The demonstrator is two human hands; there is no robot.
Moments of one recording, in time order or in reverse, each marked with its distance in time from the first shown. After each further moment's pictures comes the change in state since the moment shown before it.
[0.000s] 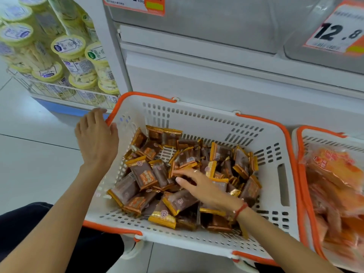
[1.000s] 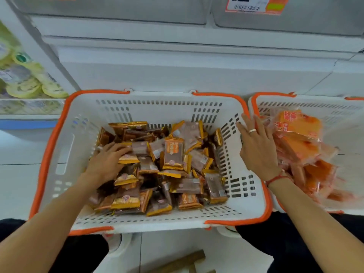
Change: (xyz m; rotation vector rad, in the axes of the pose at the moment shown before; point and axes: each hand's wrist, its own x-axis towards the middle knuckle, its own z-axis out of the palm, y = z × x) left_hand -0.045 0.013 0.071 0.305 -0.779 0.567; right_hand -0.107 0.110 -0.106 -0.988 0.770 0.337
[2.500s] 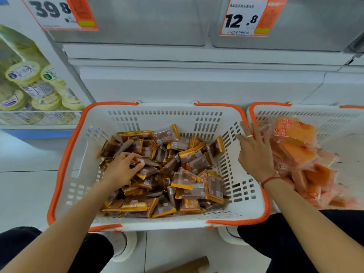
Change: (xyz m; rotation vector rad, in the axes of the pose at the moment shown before) left_hand -0.015 0.029 -0.013 -0.364 0.035 -0.121; right_hand 0.000 -0.005 0.001 -0.010 0.077 0.023
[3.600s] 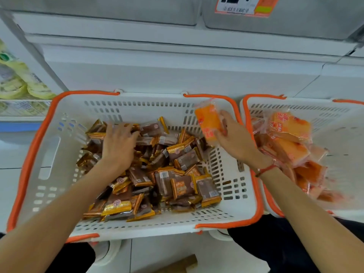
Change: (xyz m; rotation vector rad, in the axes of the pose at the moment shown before) left_hand 0.022 0.068 -0.023 0.731 0.190 0.212; right_hand 0.034 -0.024 -0.045 0.807 -0.200 0.056
